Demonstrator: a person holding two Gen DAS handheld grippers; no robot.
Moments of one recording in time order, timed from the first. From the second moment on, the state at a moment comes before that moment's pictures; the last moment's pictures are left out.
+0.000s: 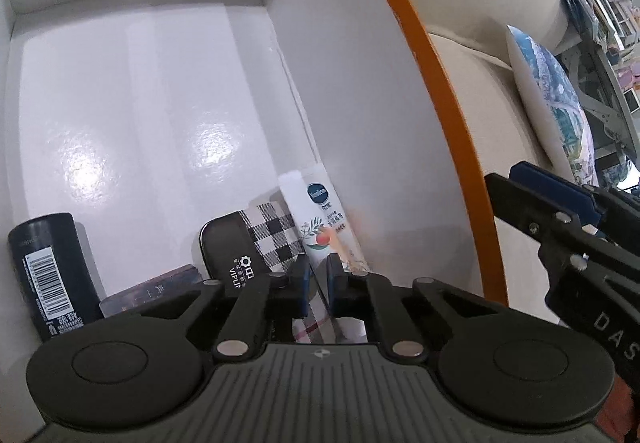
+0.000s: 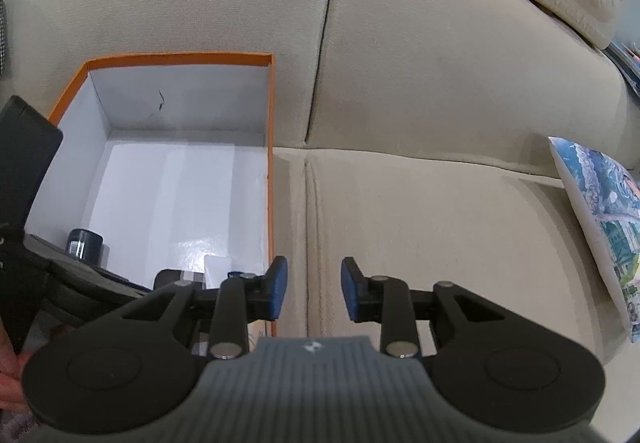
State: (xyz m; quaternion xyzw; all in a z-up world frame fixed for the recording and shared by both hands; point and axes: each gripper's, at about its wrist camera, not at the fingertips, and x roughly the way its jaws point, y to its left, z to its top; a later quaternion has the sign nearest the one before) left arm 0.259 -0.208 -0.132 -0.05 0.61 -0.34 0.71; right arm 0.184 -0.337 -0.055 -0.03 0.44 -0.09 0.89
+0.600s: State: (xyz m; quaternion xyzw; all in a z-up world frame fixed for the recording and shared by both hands) left arm 0.191 -0.135 -0.014 0.02 0.48 -0.36 0.80; right arm 0.139 -0.294 -0.021 -0.03 0.43 -0.06 0.90
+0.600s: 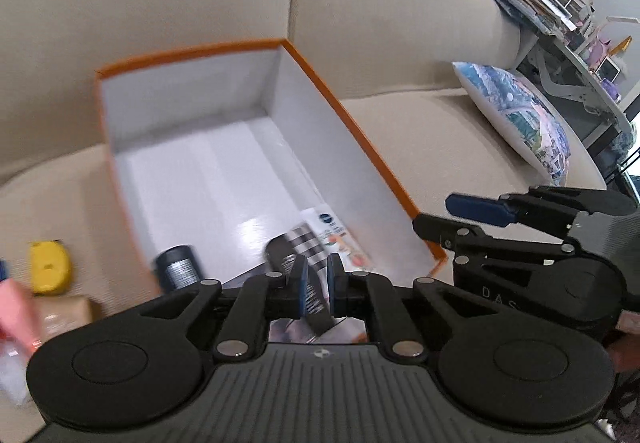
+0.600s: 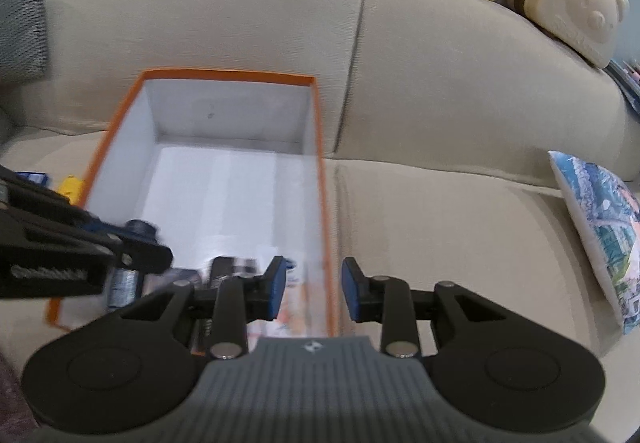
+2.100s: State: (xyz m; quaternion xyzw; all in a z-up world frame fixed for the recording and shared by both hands) left arm 0.216 0.119 -0.082 0.01 0.45 -0.12 0.88; right arm 0.236 -0.007 -0.079 -0.05 0.48 0.17 0.86
